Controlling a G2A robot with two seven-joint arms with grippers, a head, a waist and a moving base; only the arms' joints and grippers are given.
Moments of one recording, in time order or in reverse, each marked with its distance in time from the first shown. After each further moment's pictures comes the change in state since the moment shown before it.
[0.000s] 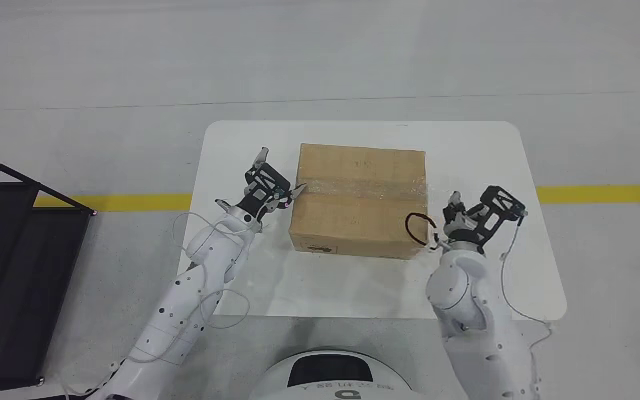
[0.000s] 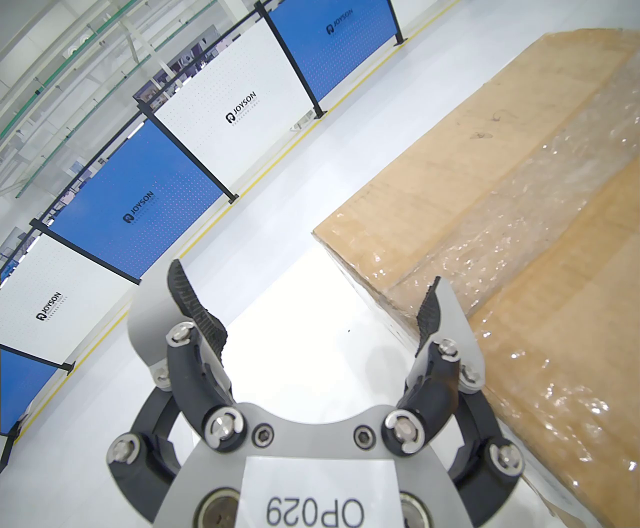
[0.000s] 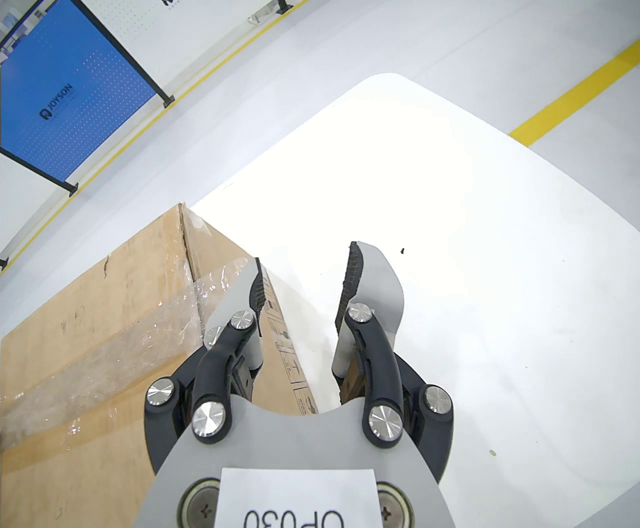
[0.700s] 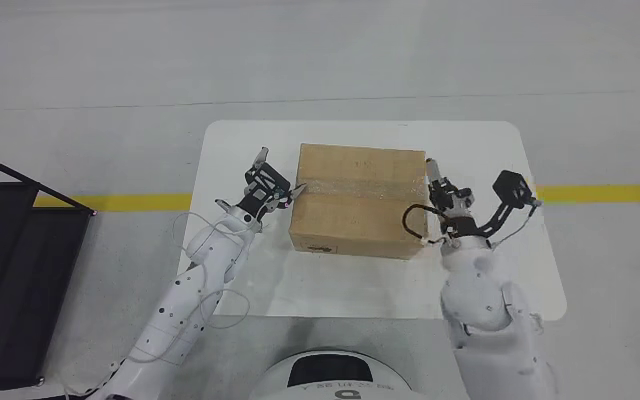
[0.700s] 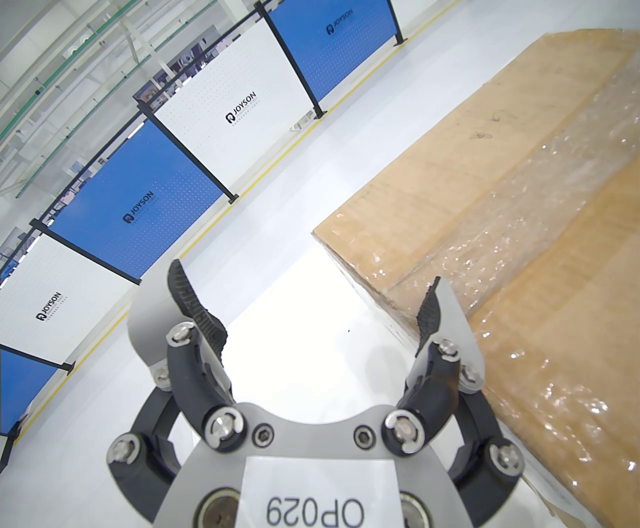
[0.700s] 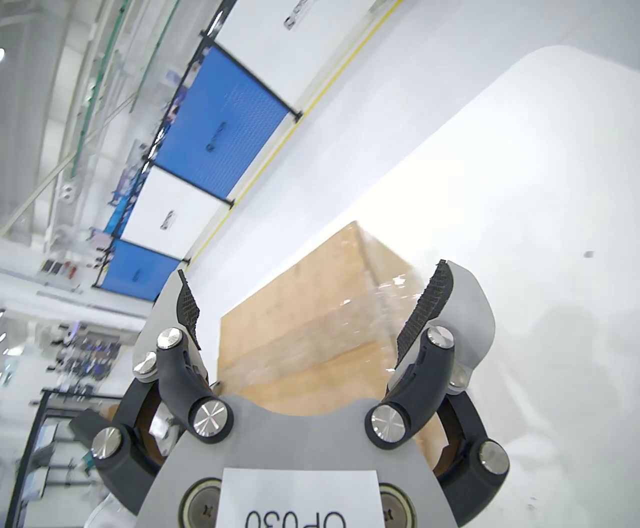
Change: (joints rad) left arm 0.000 0.000 0.000 0.000 0.000 0.000 0.000; right arm 0.012 -0.022 0.004 -0.169 0.389 -0.301 0.016
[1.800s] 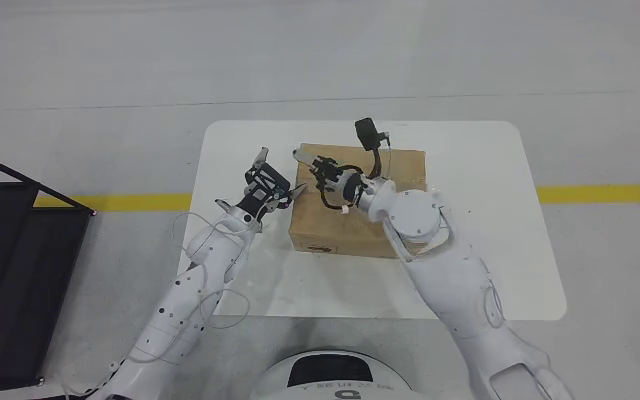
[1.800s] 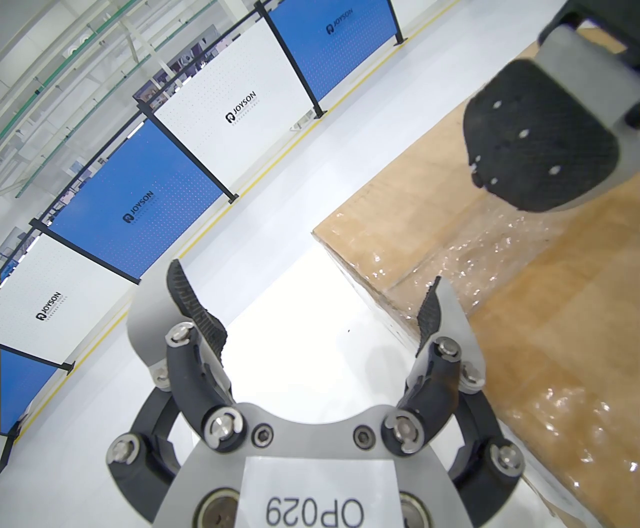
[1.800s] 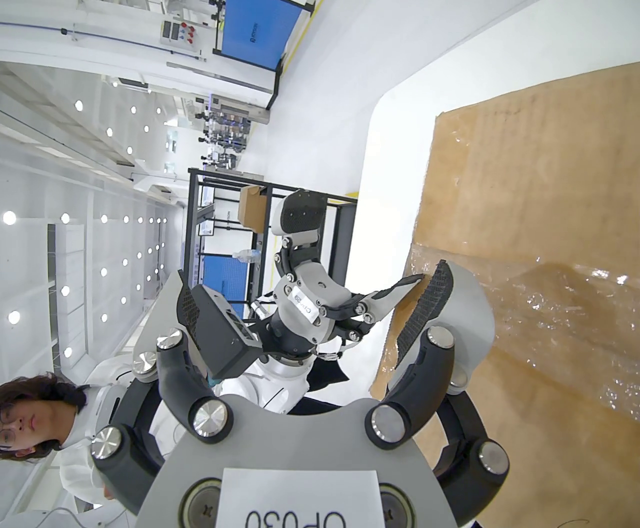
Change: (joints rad) left arm 0.000 0.000 0.000 0.000 0.000 0.000 0.000; right arm 0.569 -0.037 -0.280 0.532 0.421 -0.143 0.431
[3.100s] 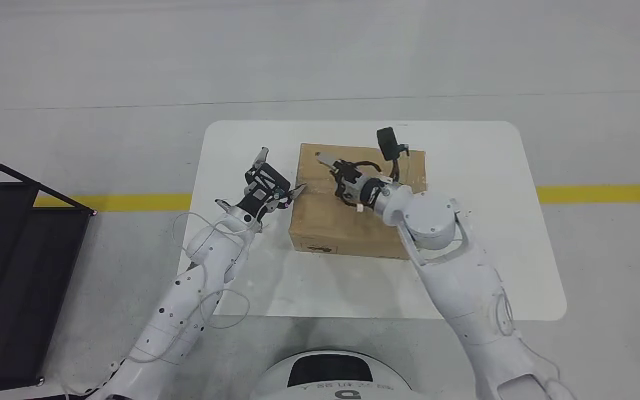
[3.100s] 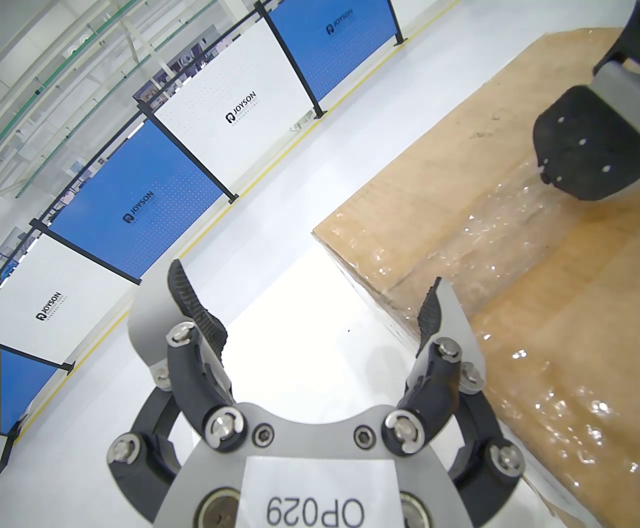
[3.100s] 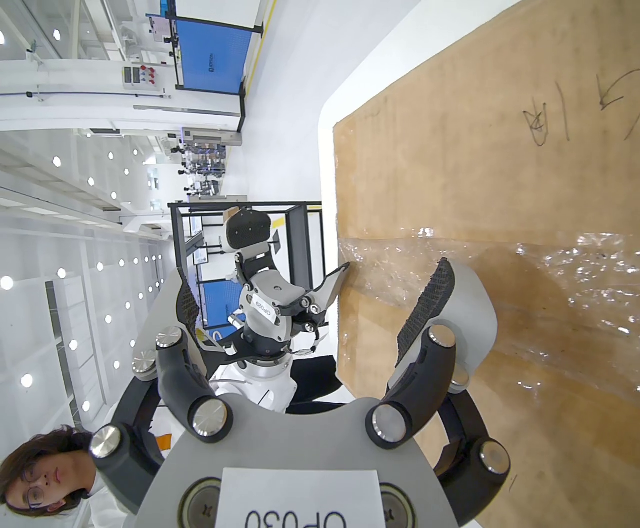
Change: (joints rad) left arm 0.000 0.000 0.000 0.000 0.000 0.000 0.000; right arm -0.072 0.027 0.071 -0.064 0.033 0.133 -0.010
